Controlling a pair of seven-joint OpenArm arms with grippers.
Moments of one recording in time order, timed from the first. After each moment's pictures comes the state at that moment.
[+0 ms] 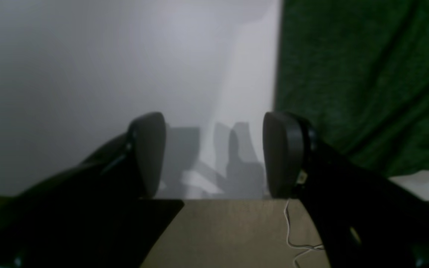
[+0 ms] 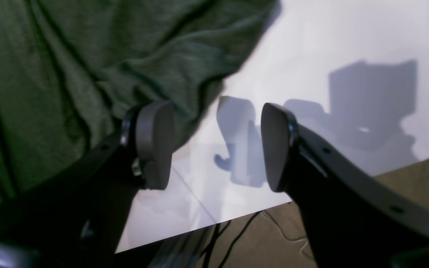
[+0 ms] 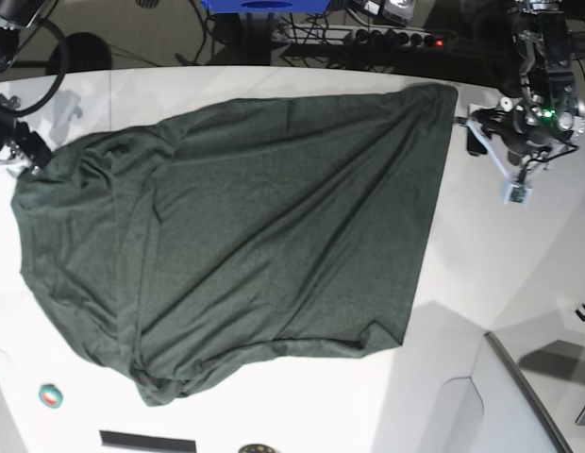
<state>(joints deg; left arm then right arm) 18.8 -20.2 -19.1 97.0 -10.3 -18.0 56.5 -10.8 9.1 40.7 87.5 32.0 3.6 -66.0</state>
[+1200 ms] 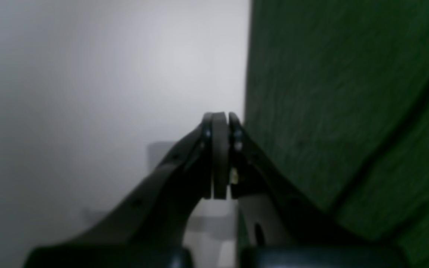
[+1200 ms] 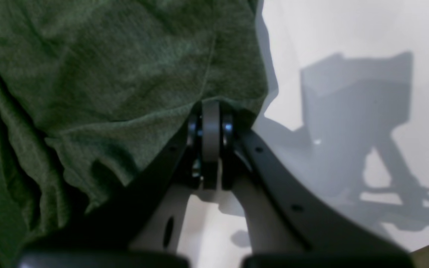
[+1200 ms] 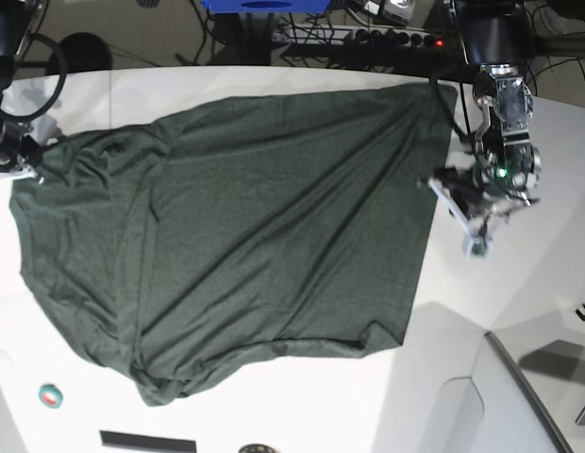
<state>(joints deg) 1.9 -11.3 -15.1 82.3 1.6 -18.1 46.3 -5.2 16.8 30.2 65.1 32.5 3.6 -48.5</state>
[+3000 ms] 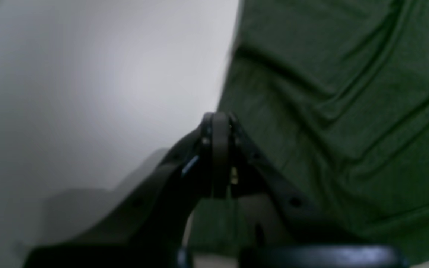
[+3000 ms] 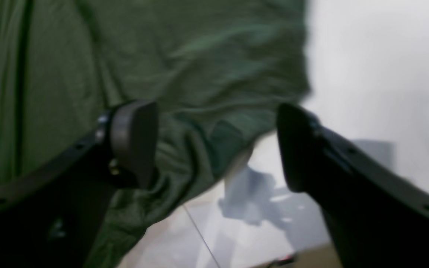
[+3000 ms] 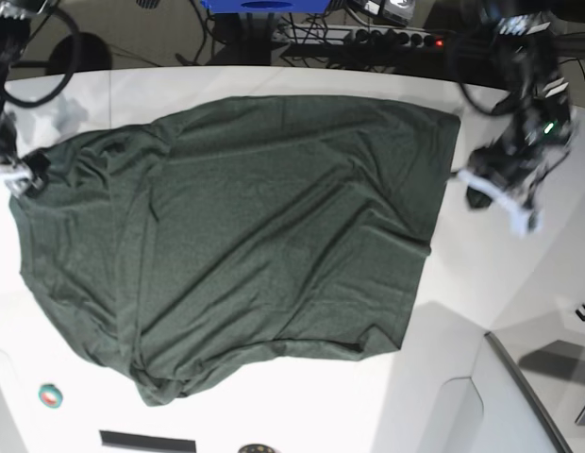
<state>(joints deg) 14.9 -14.2 -24.4 91.8 -27.0 -17.4 42.3 -14.3 6.1 38.9 90.9 32.8 3.8 -49.7</state>
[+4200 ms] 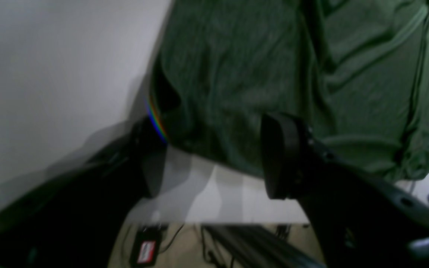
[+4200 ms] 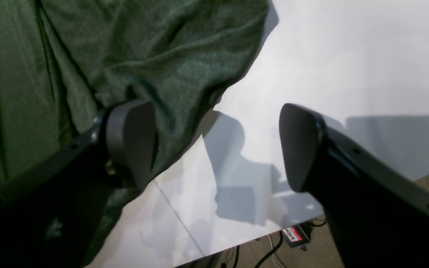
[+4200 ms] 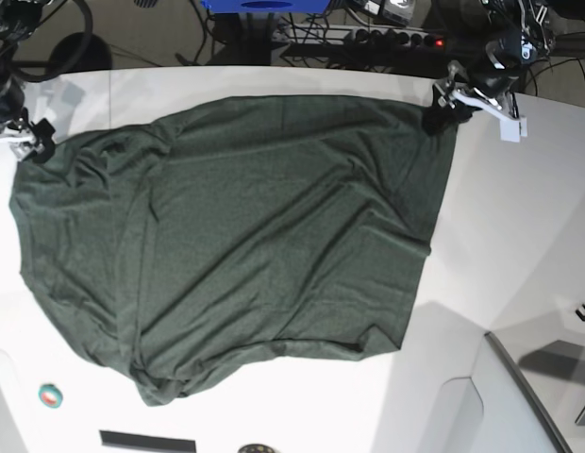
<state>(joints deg) 21.5 -8.4 -34.5 73.4 -44.1 -33.2 40.8 -13.7 2.5 47.9 83.1 31.9 14.8 -50.3</state>
